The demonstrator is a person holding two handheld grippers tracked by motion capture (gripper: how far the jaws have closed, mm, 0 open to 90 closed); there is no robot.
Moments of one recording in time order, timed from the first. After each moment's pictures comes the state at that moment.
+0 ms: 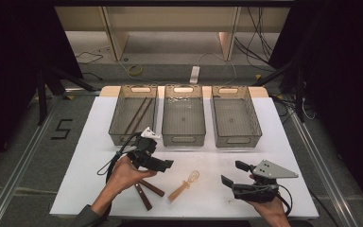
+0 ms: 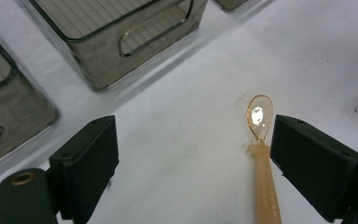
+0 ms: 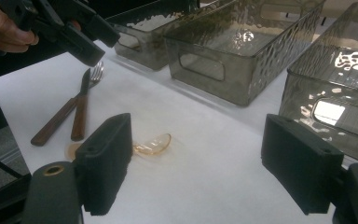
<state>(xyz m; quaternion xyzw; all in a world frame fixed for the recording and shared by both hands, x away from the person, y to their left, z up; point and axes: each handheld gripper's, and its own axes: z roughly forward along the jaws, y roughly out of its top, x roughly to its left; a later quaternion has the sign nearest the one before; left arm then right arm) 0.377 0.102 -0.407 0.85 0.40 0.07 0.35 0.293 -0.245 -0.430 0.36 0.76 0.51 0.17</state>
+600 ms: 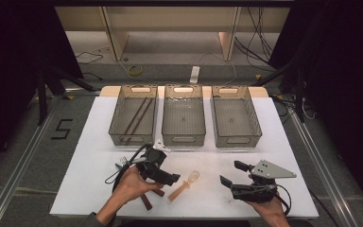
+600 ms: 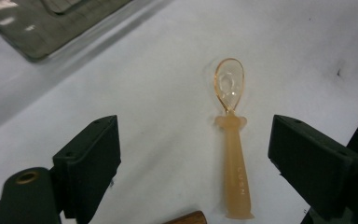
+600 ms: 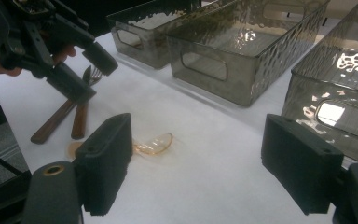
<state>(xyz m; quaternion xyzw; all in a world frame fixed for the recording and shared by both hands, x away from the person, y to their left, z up) 0.355 0.077 -0.425 0.87 0.38 0.04 0.31 0.293 -0.242 -0.430 0.35 0.77 0.51 0.17</state>
